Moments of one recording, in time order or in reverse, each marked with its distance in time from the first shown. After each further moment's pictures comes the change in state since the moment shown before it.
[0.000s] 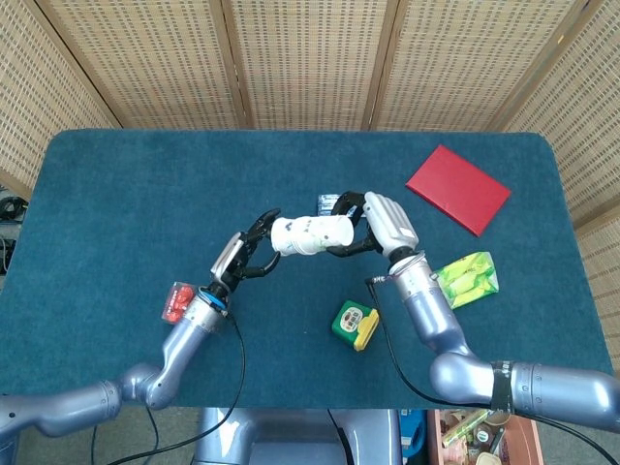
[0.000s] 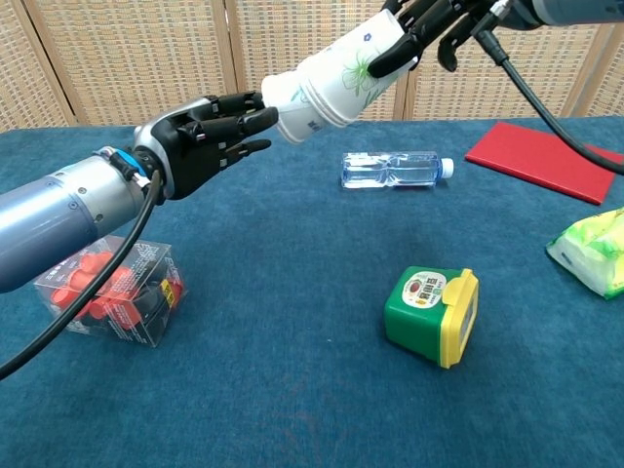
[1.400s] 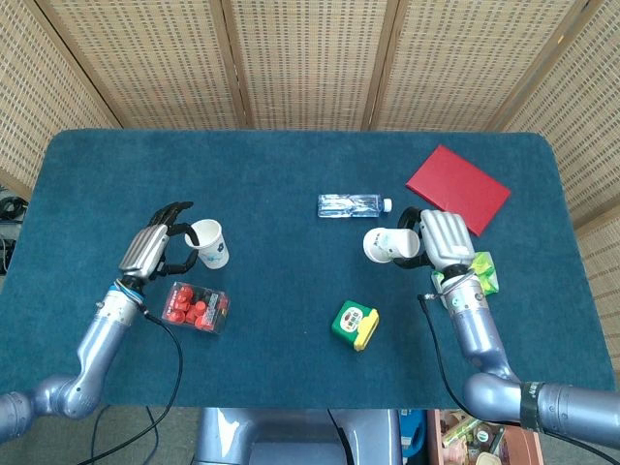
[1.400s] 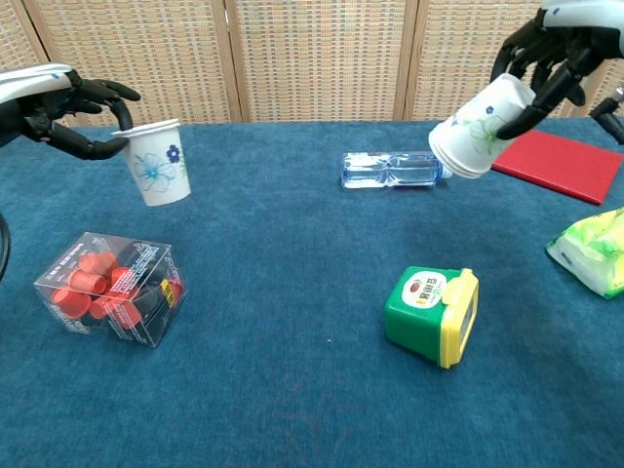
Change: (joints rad) left arm 0.108 0.396 0.099 -0.245 -0.182 0.091 0.916; right arm -0.143 0.026 -0.209 0.052 -0.191 0.146 -0.175
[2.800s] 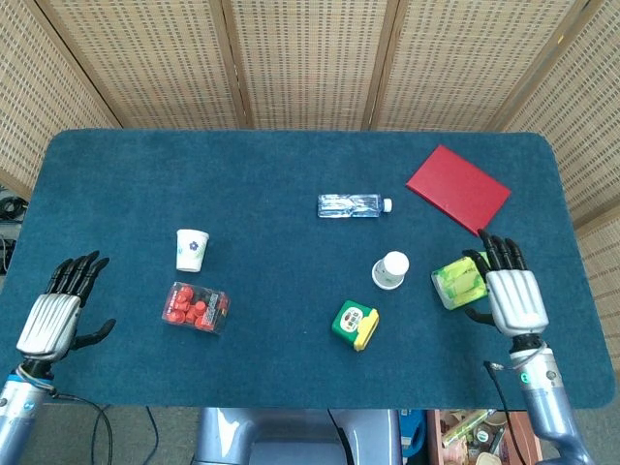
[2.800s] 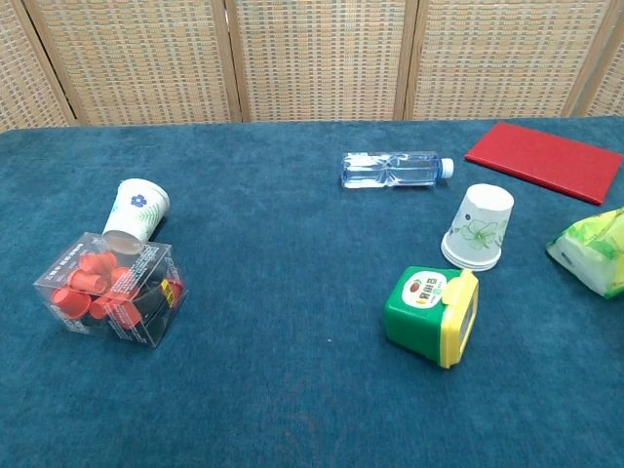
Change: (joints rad) left arm 0.372 0.191 0.301 -0.067 0.382 0.449 0.120; right arm -0.412 0.075 -0.247 0.016 -0.578 0.267 0.058
